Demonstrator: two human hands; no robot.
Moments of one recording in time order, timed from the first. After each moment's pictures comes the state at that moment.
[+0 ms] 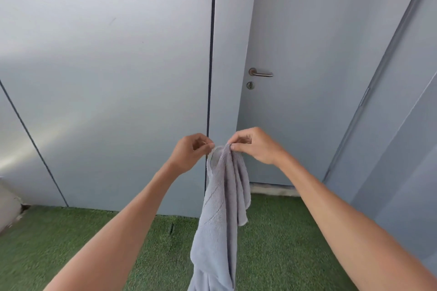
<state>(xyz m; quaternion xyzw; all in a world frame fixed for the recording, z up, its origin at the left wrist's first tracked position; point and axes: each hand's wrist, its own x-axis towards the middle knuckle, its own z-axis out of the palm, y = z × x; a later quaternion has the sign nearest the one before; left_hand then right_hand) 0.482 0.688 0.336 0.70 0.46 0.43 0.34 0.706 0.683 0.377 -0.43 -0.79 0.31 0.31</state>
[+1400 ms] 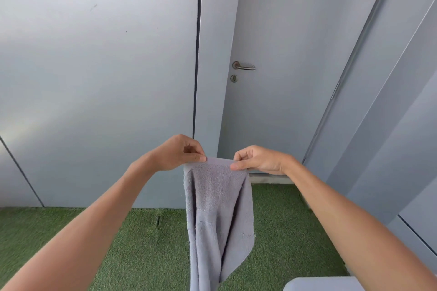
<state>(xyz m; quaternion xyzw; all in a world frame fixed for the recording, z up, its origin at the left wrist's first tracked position) 0.450 0.641 0.354 0.80 0.38 0.25 0.39 0.726 0.623 0.348 -0.44 -0.69 0.55 0.17</state>
